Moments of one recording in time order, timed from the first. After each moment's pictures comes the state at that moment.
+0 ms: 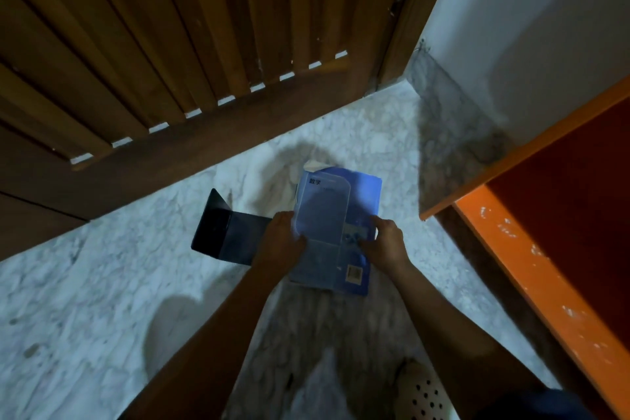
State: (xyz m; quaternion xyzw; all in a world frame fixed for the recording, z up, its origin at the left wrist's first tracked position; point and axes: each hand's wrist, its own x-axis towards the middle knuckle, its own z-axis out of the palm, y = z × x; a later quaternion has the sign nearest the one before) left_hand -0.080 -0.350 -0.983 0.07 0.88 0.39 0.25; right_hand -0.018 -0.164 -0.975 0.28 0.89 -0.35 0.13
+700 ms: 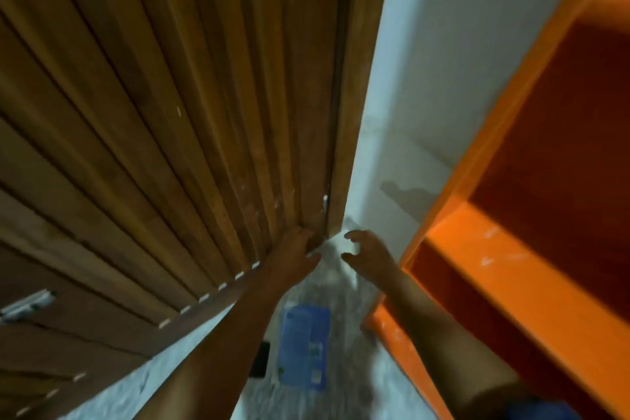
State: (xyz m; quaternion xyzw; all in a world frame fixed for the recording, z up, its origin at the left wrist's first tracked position) left_hand -0.124 -0.246 -0.385 0.30 0.90 0.29 0.14; right_hand -0.053 -0.089 -0.390 0.23 0.90 -0.36 0.03
